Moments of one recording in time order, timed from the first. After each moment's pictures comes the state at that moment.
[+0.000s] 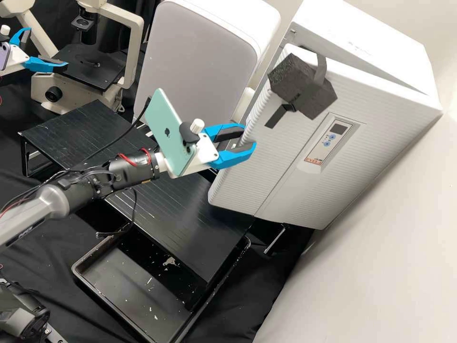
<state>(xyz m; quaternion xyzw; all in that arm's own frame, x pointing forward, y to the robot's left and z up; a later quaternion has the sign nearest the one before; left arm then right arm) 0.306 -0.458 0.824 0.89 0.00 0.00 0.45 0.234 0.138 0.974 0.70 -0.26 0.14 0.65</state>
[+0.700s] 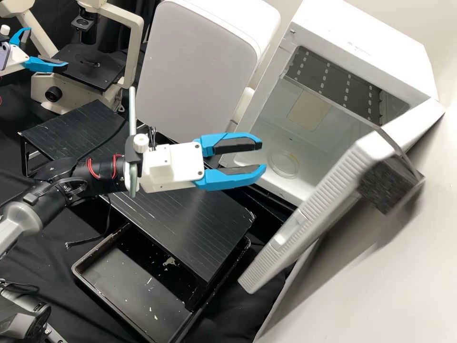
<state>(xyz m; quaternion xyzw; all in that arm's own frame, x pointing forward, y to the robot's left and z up) 0.306 -0.458 0.824 0.89 0.00 0.00 0.45 0.176 0.163 0.995 0.63 -0.37 0.28 0.62</state>
